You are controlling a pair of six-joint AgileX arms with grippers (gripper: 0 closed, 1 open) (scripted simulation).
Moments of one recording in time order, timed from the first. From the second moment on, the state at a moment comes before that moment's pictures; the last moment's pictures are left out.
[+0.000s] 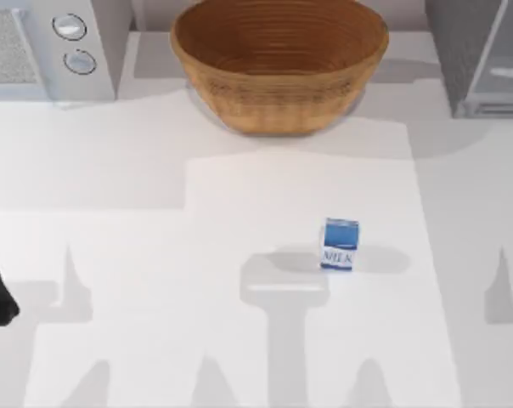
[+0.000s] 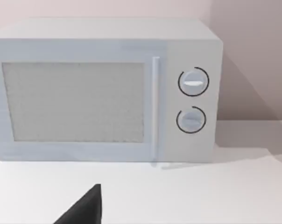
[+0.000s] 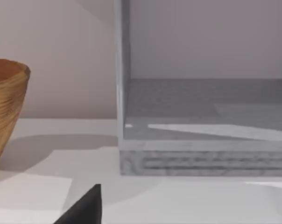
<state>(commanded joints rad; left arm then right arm) 0.00 0.00 0.00 0.00 0.00 0.00 0.00 0.00 0.00 0.00 0.00 0.00</state>
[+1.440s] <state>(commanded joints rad) 0.00 0.00 0.00 0.00 0.00 0.00 0.92 0.77 0.02 0.73 0.93 0.02</state>
